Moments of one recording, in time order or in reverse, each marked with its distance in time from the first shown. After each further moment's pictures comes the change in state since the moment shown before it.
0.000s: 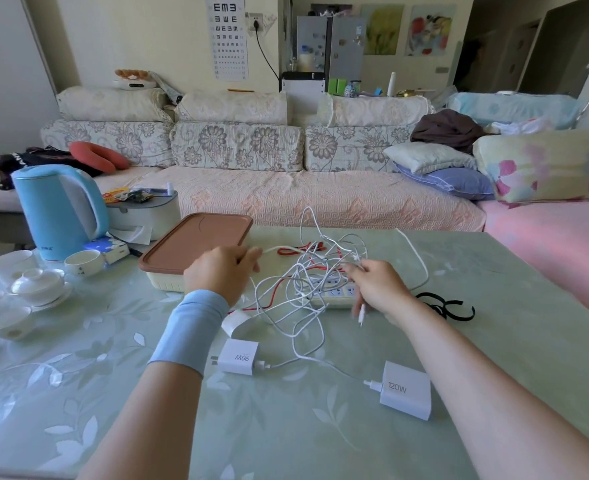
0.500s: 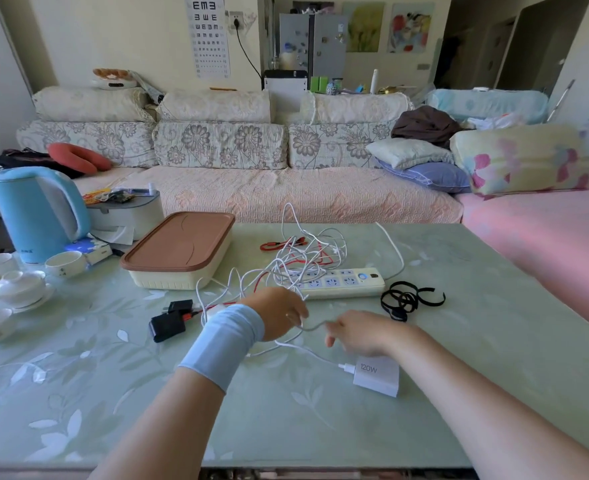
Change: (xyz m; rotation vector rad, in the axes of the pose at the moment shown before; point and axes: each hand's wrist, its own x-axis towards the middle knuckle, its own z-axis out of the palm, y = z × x) left_hand -0.051 0.055 0.045 0.054 -0.684 0.413; right_hand -0.058 0.025 -0.016 -0.880 -0.506 -0.015
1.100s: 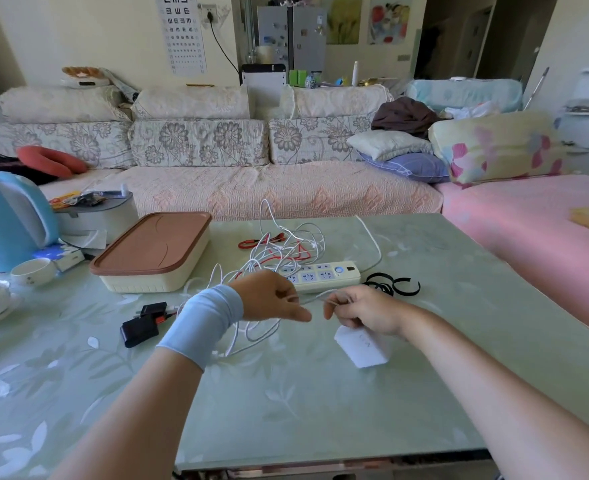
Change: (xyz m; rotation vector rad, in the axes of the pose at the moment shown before) left_hand 0.014 0.034 -0.016 -0.023 -0.048 0.006; right_hand -0.019 0.058 -0.013 0.776 0.052 -0.262
